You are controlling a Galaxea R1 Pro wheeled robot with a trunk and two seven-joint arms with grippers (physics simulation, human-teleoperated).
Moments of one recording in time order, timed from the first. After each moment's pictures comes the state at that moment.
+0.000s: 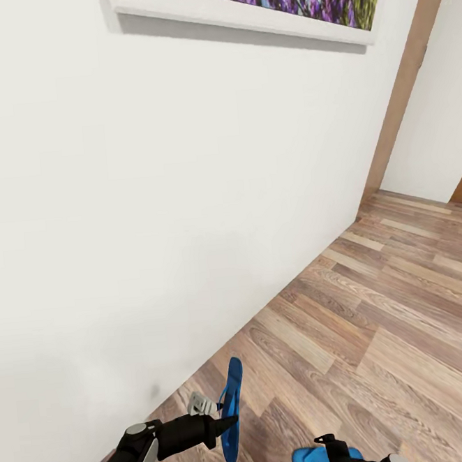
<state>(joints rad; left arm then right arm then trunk) -0.36 0.04 -0.19 -0.81 0.17 0.22 -0.89 -0.10 0.06 -0.15 -1.06 -1.66 0.39 -0.70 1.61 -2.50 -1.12</state>
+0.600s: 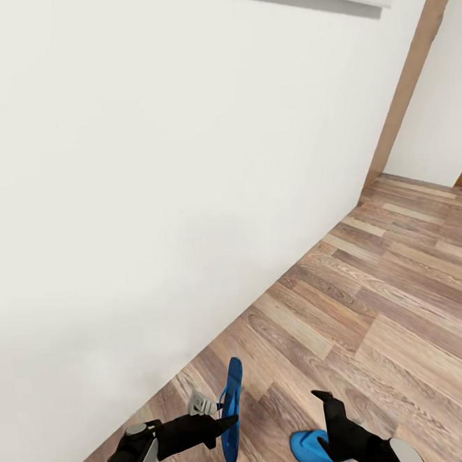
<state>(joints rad) -0.36 0.04 -0.19 -0.81 0.18 0.22 -0.89 -0.10 0.06 -0.15 -1.19 -1.64 0.38 -0.46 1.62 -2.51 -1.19</state>
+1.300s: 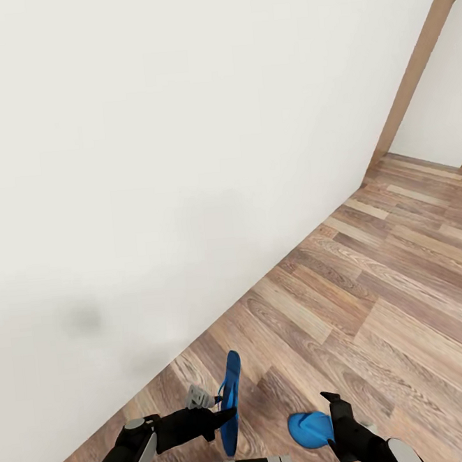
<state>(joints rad) -0.36 0.05 -0.18 -0.84 0.19 0.23 -0.90 -0.10 0.07 -0.15 -1.18 -1.59 0.27 -0.45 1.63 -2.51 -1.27</state>
